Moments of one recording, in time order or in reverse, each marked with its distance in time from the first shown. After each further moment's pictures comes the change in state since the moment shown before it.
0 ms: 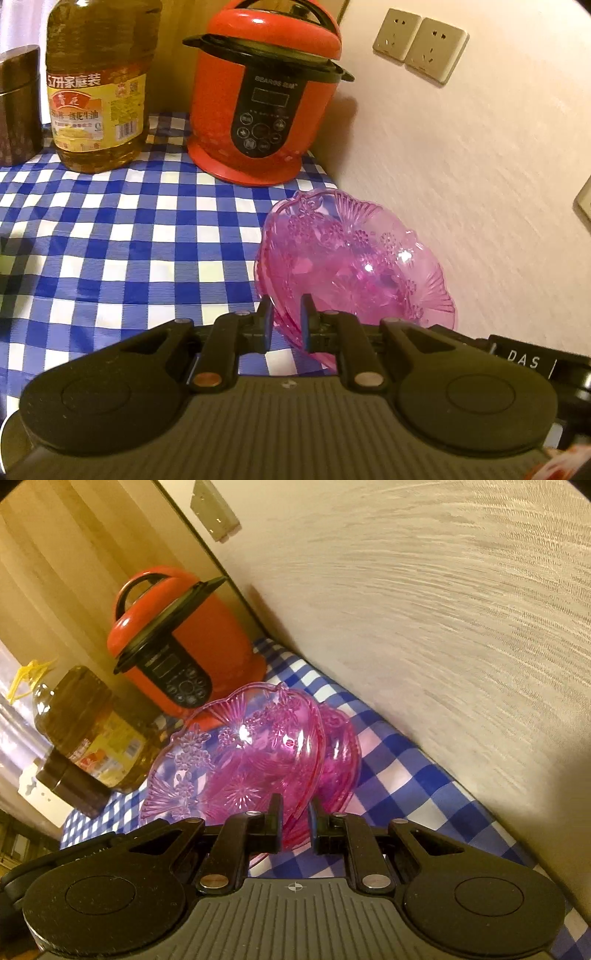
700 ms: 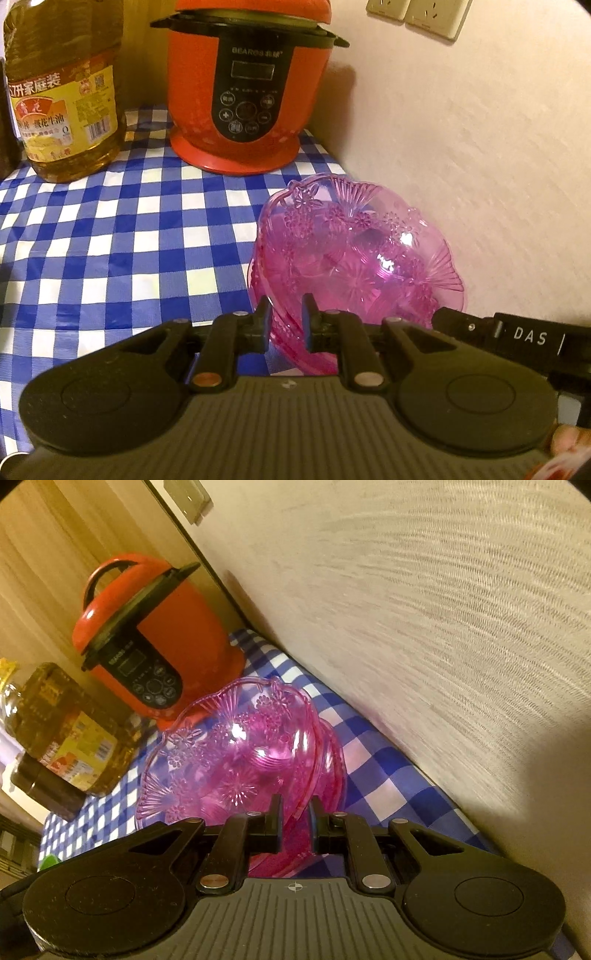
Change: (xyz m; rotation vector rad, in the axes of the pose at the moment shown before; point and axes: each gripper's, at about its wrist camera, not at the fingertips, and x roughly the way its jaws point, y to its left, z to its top) left arm 0.049 -0.006 0.005 0.089 0.058 0.032; right arm 0.044 -0.008 0.017 -0.006 0.041 -0.052
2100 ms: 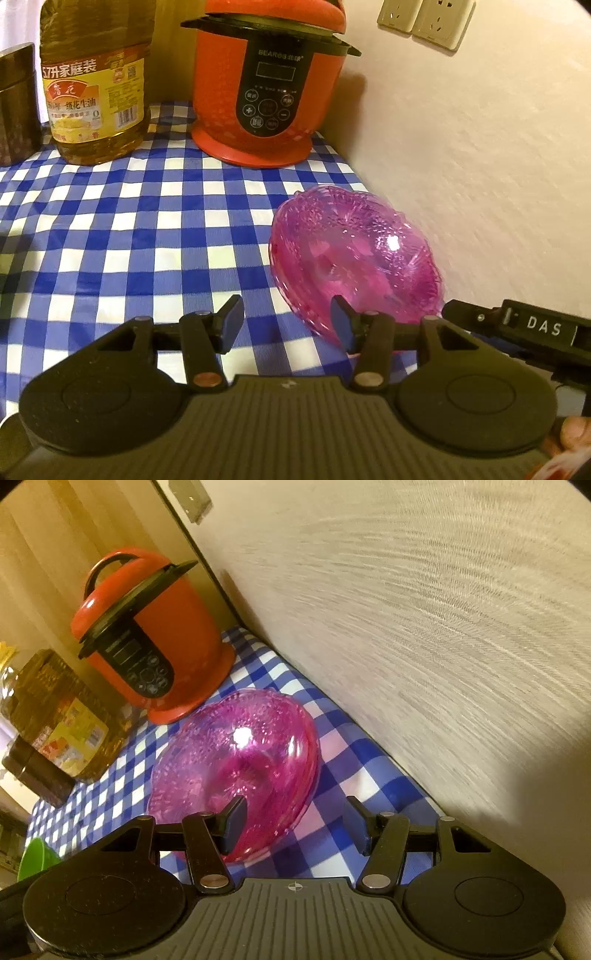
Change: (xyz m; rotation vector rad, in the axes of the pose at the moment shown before) left arm -0.036 0.012 -0.019 -0.040 -0.034 0.002; right arm -0.024 -0.002 -0.014 -0.049 -0.015 -0.036
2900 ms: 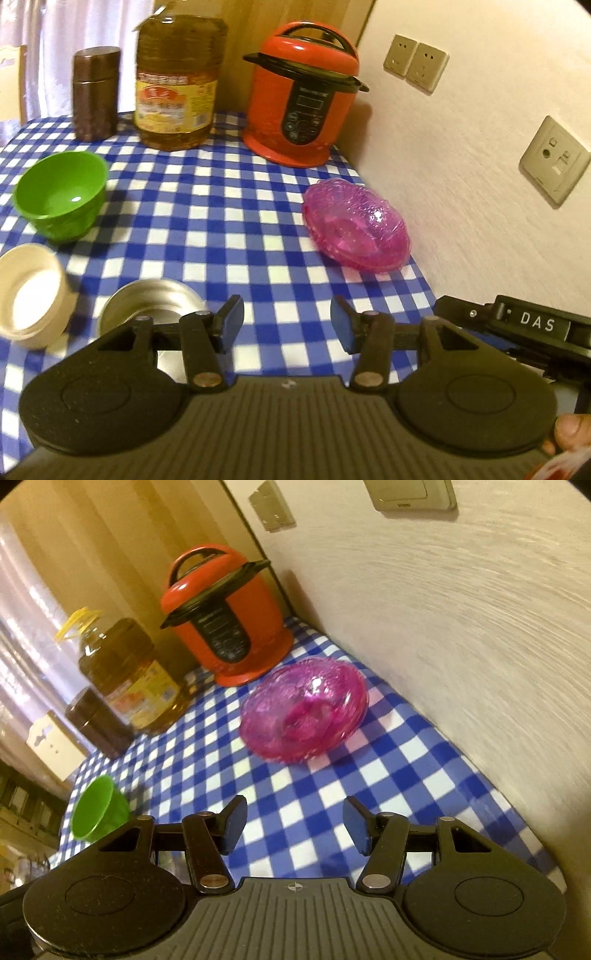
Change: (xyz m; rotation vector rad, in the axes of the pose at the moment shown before) left arm -0.158 0.020 -0.066 -0.078 -0.043 0.037; right arm -0.125 0.044 -0.069 -0.071 0.017 0.084
